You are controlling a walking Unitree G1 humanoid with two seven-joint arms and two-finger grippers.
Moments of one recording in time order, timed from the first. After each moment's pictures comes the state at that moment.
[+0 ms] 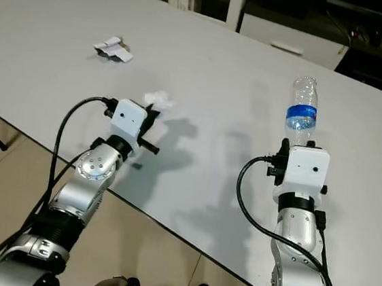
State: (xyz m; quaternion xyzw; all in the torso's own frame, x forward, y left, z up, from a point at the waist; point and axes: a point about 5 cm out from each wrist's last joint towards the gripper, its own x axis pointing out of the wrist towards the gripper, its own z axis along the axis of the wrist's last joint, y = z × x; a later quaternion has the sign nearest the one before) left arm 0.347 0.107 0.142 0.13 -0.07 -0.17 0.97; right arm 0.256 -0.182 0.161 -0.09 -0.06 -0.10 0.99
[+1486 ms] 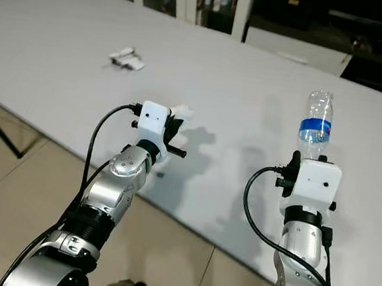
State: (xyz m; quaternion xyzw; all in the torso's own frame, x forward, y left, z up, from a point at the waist) left arm 0.352 0.059 0.136 0.02 0.01 -0.18 0.98; right arm 0.239 -0.192 0.152 -0.08 -0.05 -0.15 0.98
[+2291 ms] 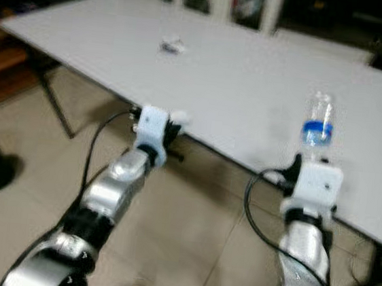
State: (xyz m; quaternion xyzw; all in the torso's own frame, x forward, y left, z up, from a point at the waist) left arm 0.351 0.055 0.132 0.02 0.03 -0.18 0.98; right arm 0.237 -0.196 0.150 -0.08 -0.04 -0.16 0.98
